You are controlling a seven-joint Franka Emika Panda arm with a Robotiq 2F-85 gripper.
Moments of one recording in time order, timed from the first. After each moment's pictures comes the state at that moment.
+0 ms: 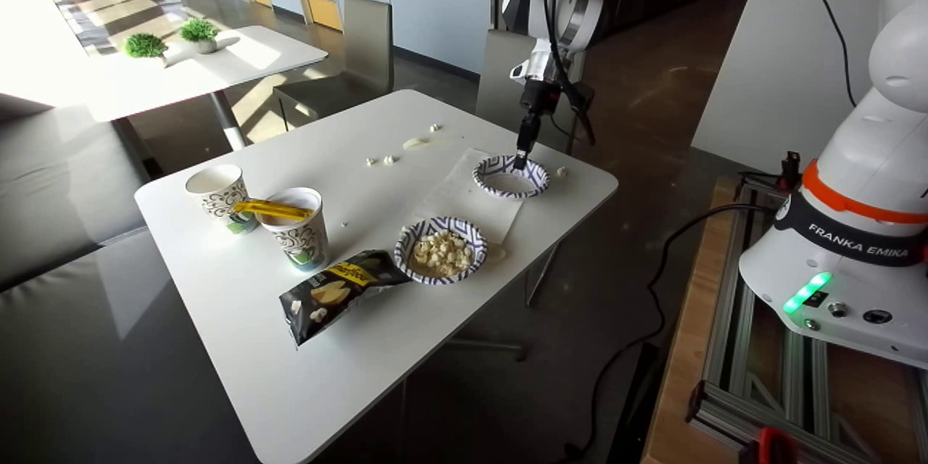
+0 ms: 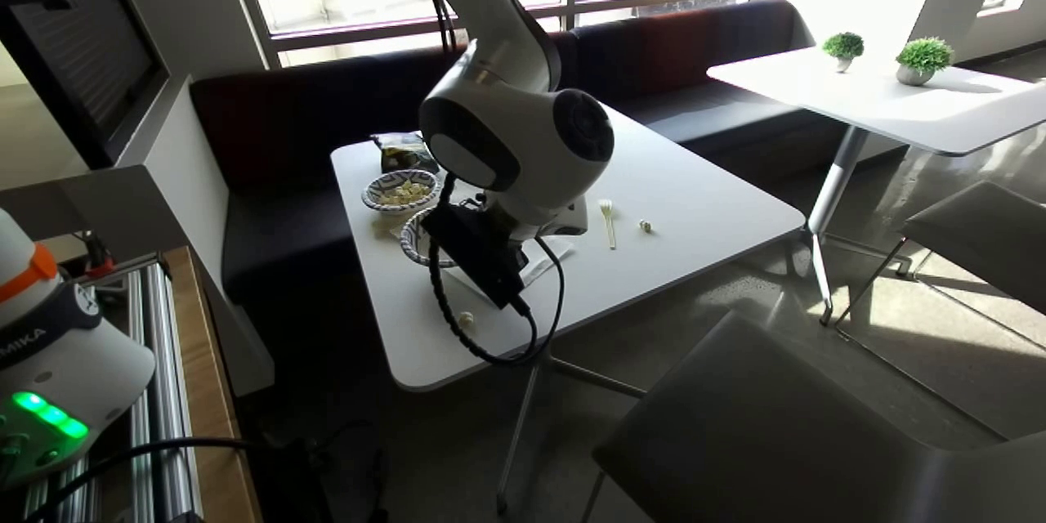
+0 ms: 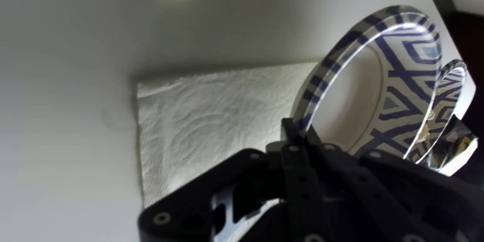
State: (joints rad) arm -0.39 0.49 0.02 -2.19 0.74 2.23 -1.28
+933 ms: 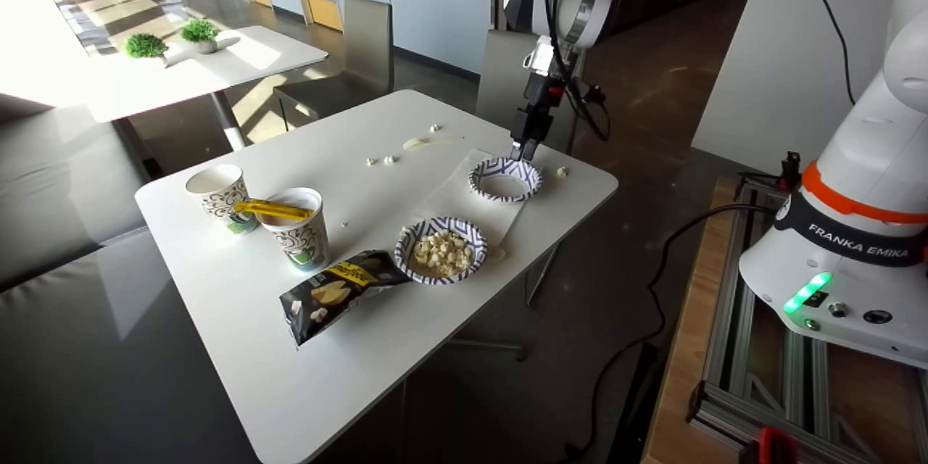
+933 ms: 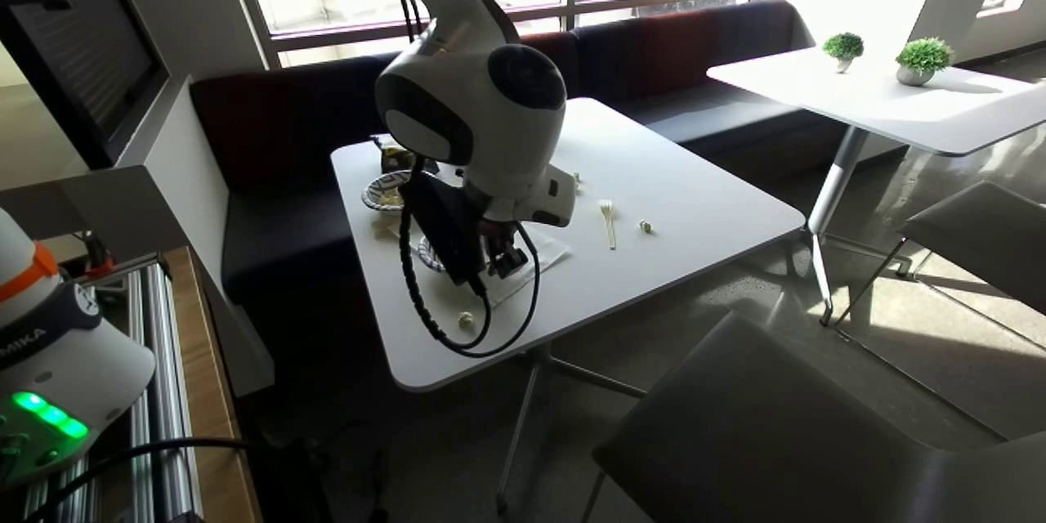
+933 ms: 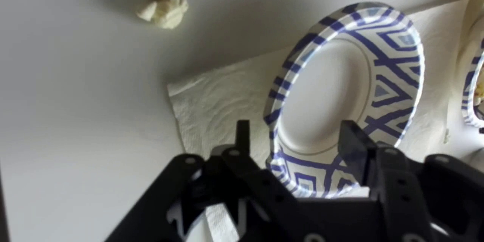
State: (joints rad) arm -0.29 0.38 -0.03 -2.33 0.80 2.47 -1.00
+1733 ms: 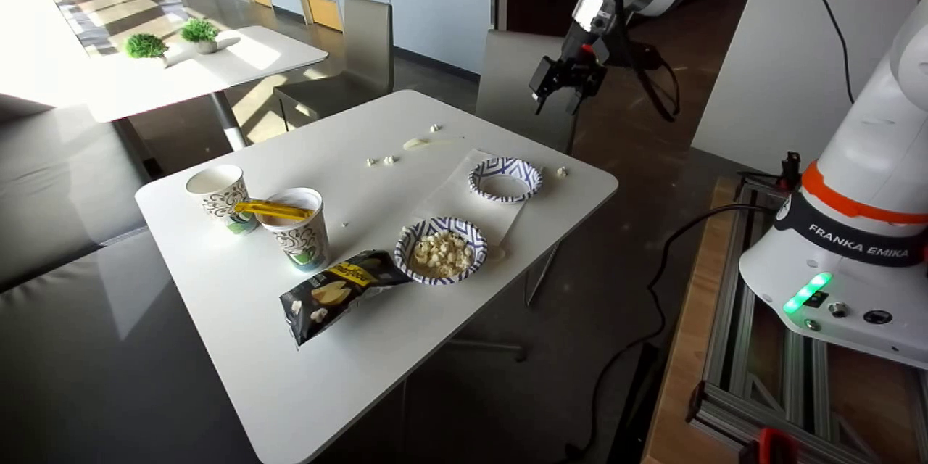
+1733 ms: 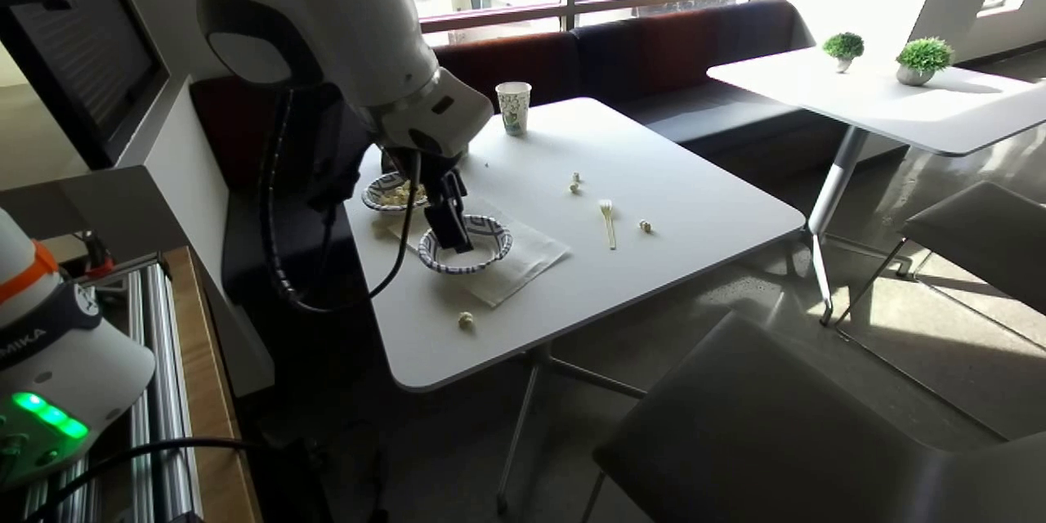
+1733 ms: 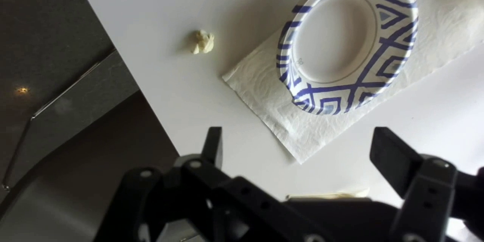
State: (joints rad) arm -0.20 -0.08 -0.04 -2.73 0.74 2.86 -0.46
